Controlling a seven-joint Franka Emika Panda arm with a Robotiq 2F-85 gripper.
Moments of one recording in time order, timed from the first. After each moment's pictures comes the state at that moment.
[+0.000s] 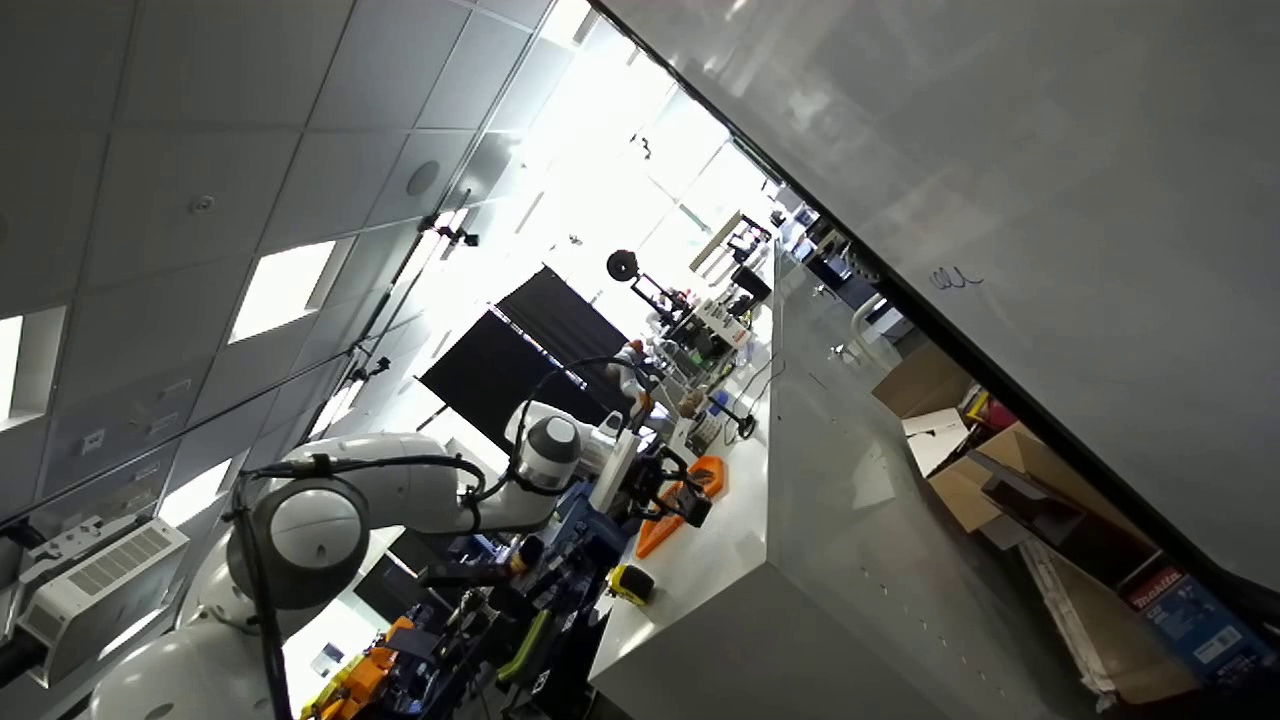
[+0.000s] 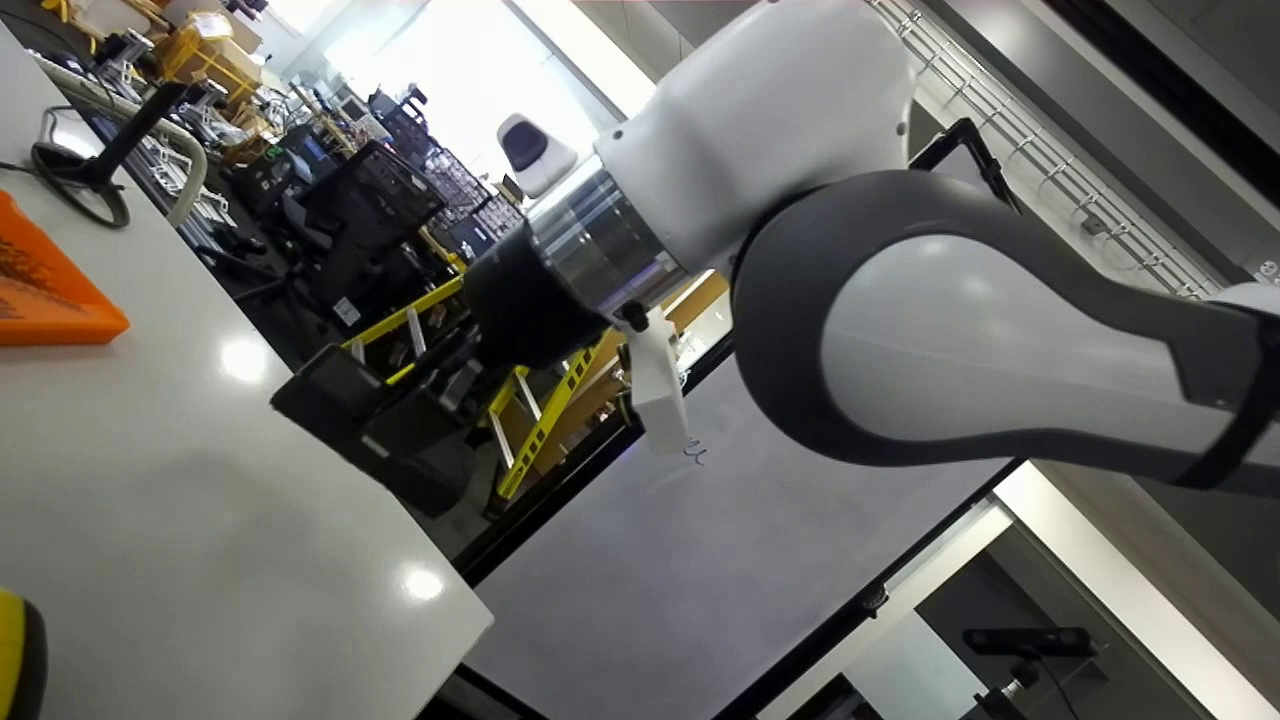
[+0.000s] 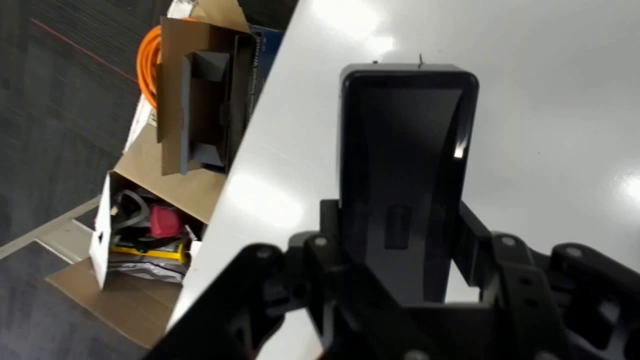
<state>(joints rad) 0.34 0.41 0.21 -1.75 -0.39 2.29 -0.27</state>
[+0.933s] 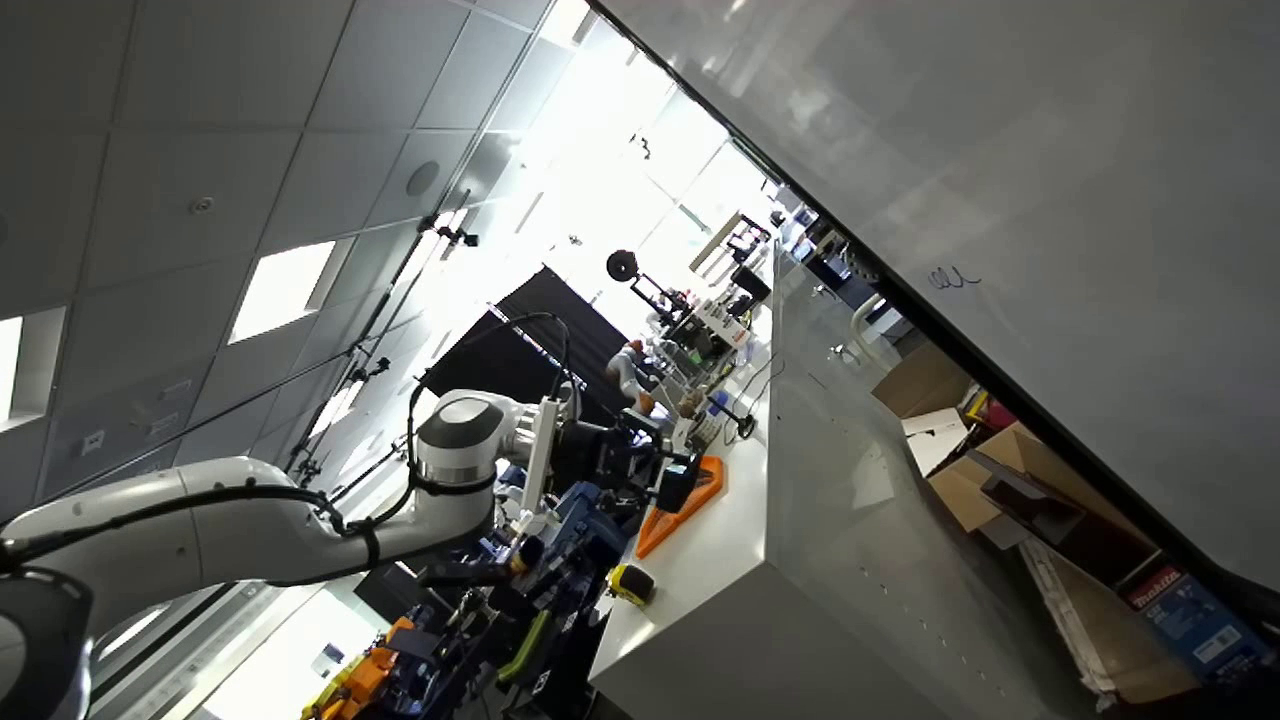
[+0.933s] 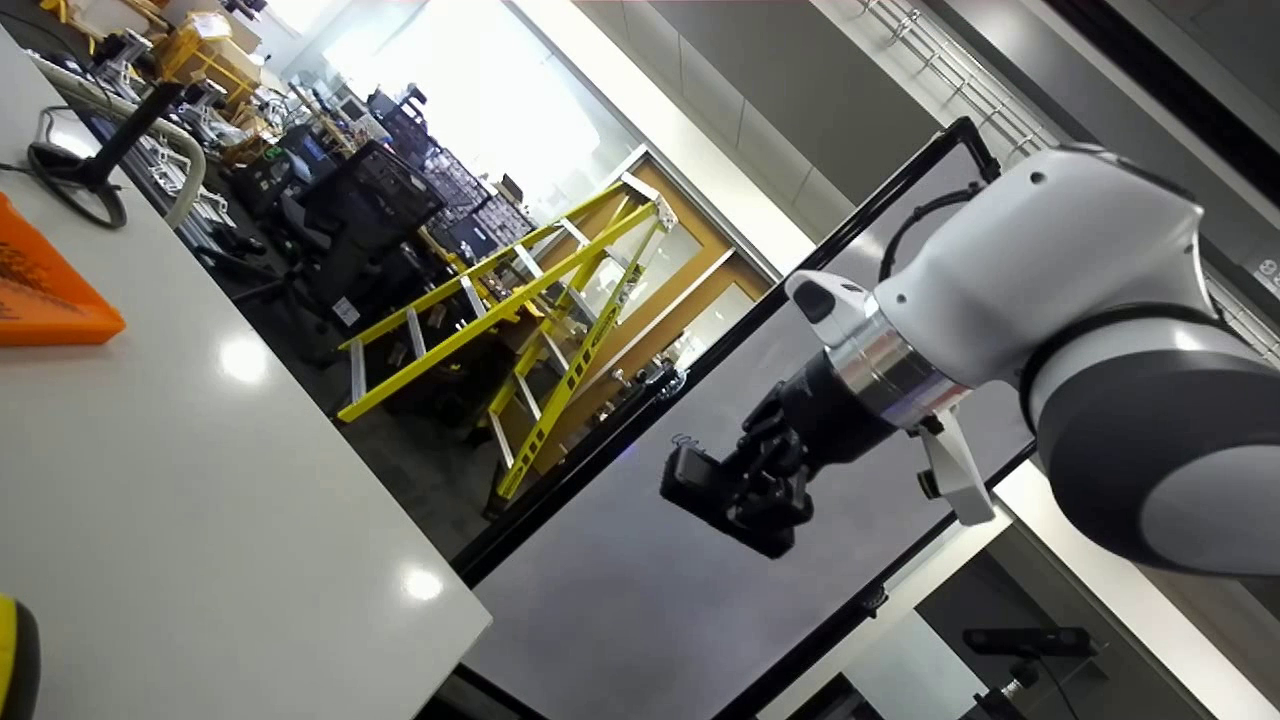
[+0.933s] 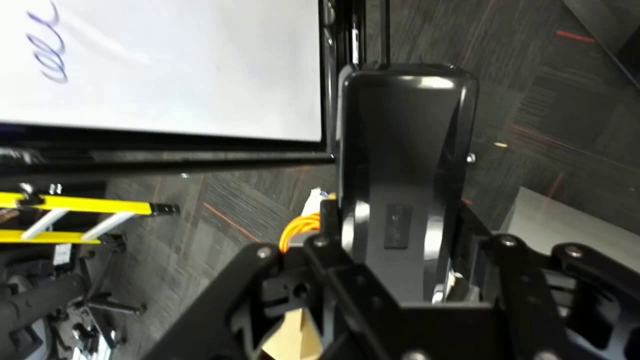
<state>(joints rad) 0.20 -0.14 0.16 -2.20 -0.62 2.03 -0.23</state>
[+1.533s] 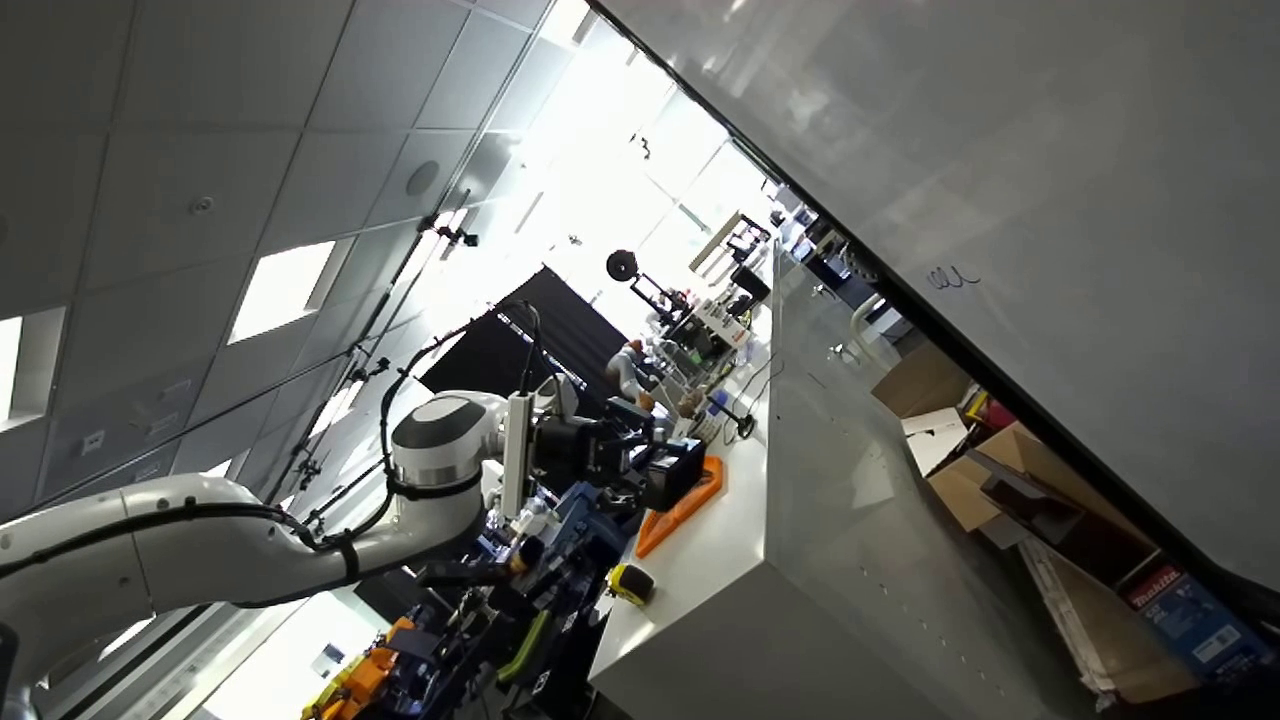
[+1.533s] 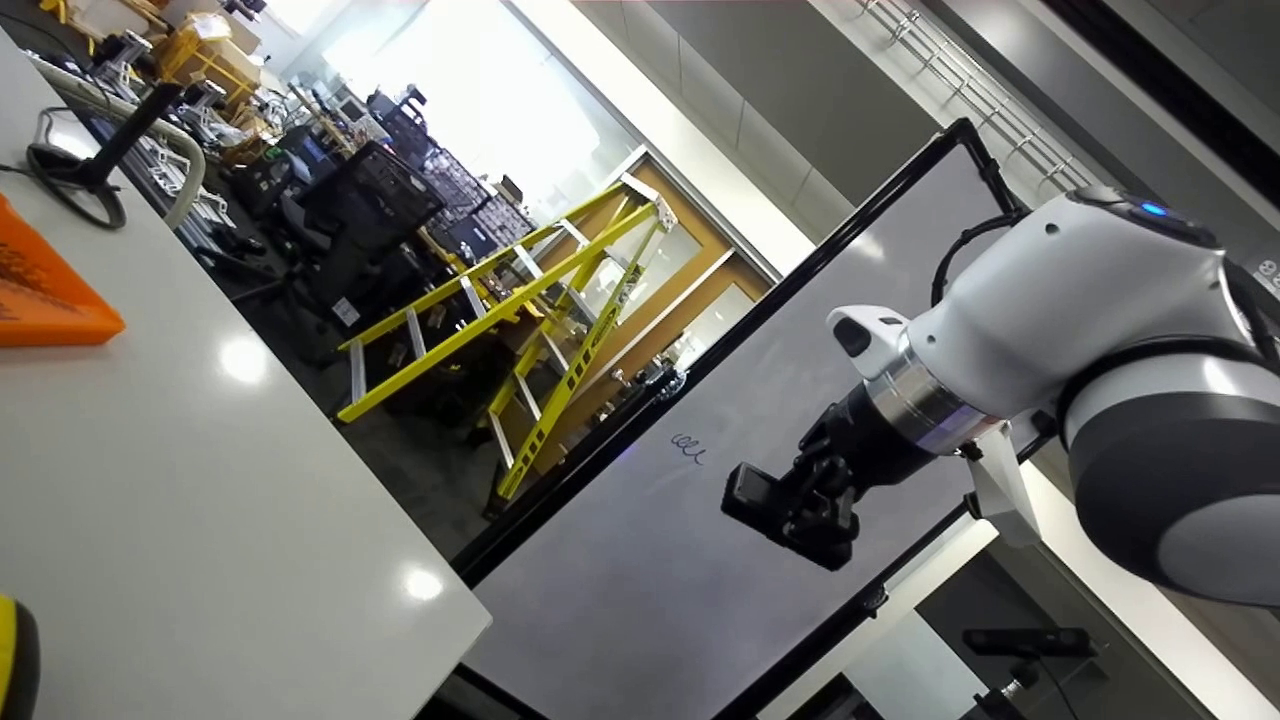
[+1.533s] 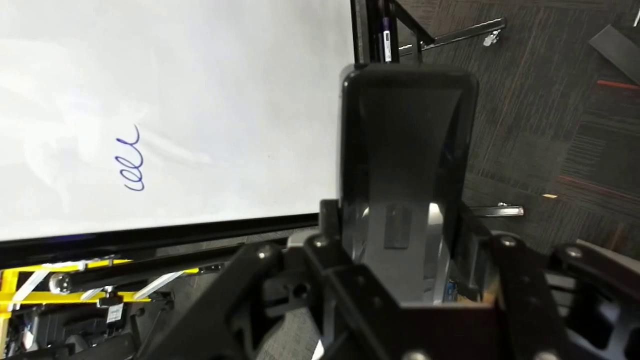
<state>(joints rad) 0.16 -0.23 0.16 -2.26 -0.72 1.94 -0.18</state>
